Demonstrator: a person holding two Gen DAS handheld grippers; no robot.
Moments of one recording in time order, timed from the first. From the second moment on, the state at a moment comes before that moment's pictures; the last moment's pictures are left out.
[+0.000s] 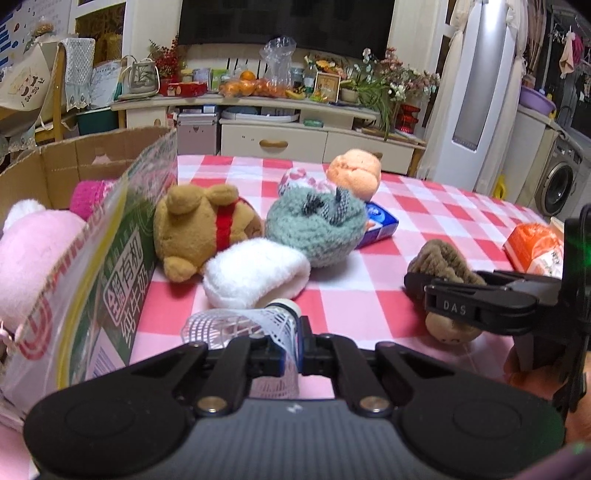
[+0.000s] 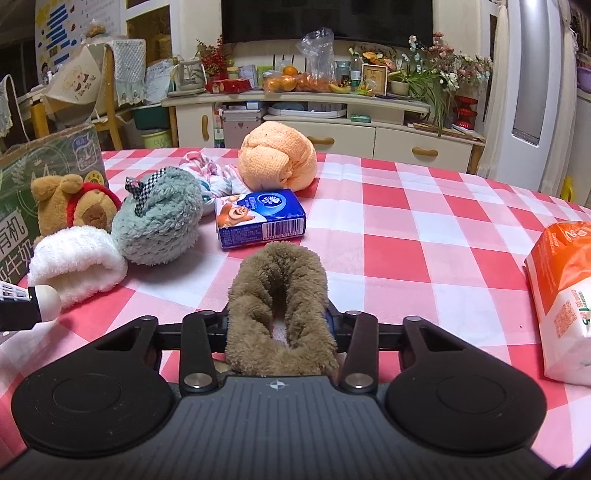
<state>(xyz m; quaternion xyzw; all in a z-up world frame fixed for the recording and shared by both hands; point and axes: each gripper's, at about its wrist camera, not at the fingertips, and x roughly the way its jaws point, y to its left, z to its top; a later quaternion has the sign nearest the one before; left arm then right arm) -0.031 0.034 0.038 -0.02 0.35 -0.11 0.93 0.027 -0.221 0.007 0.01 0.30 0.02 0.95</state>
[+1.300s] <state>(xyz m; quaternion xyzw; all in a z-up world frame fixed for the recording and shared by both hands) -0.039 0.119 0.130 -0.08 0.21 -0.12 0.97 -0.001 -0.136 0.099 0.08 0.22 0.12 0.97</state>
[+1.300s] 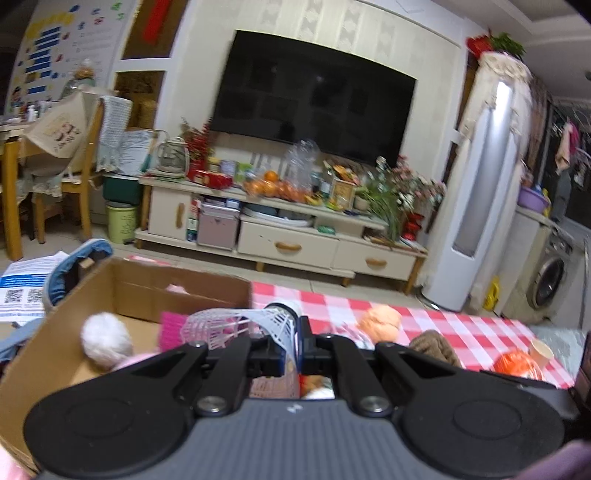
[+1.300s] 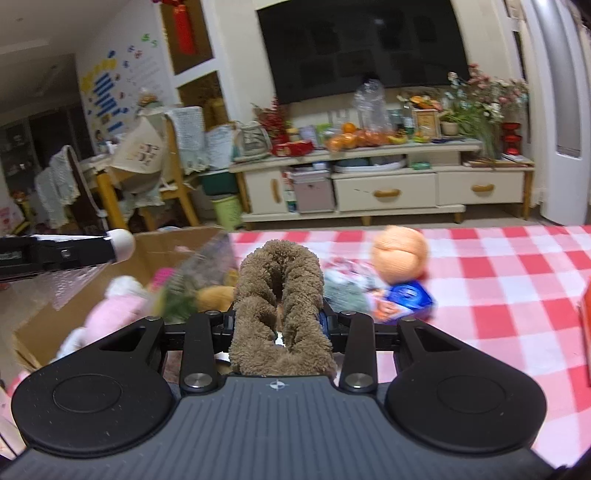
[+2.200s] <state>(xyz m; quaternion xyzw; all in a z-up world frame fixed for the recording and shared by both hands) 0.006 0.227 0.121 -0.16 0.23 0.02 0.96 0.081 -0.005 0.122 -0.02 0.20 0.23 0.95</state>
